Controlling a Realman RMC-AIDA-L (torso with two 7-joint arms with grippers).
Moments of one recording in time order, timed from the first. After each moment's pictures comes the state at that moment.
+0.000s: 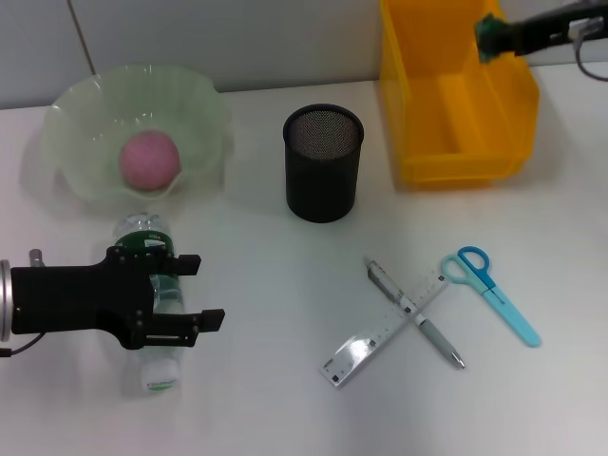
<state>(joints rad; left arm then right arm) -0.46 -2.04 0.97 0.80 1.95 1.57 -1.42 0.69 2.04 -0.83 -1.19 -2.49 -1.21 2.35</state>
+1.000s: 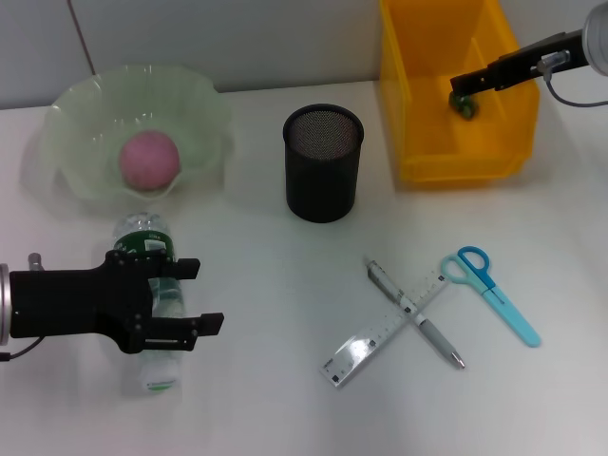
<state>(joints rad) -0.46 -2.04 0.97 0.80 1.95 1.58 -1.43 0.75 2.05 -0.85 -1.08 -2.61 -1.15 2.35</state>
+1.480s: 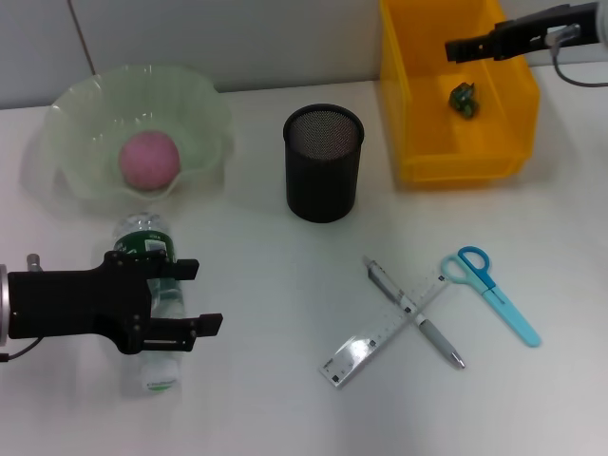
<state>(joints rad) -0.45 -2.04 0.97 0.80 1.95 1.58 -1.43 0.66 2.07 -0.85 -1.23 -2.42 -1.17 2.32</state>
